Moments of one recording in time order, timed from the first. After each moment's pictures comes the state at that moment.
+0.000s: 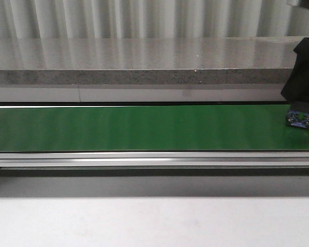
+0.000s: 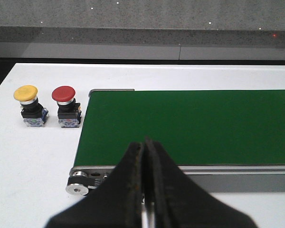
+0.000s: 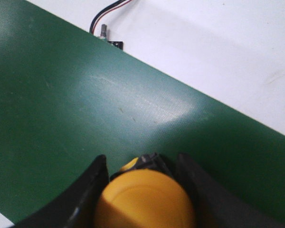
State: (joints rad) left arm -0.32 0.30 -0.44 0.44 0.63 -0.50; right arm -0.09 1.61 -1.09 0.60 0.75 -0.83
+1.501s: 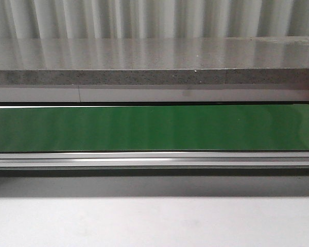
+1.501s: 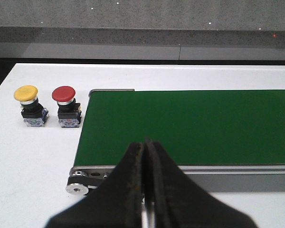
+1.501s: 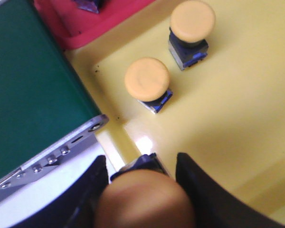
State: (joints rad) left arm -0.32 0.30 -0.44 0.44 0.63 -0.50; right arm -0.68 1.02 -0.65 0.22 0.67 -0.08
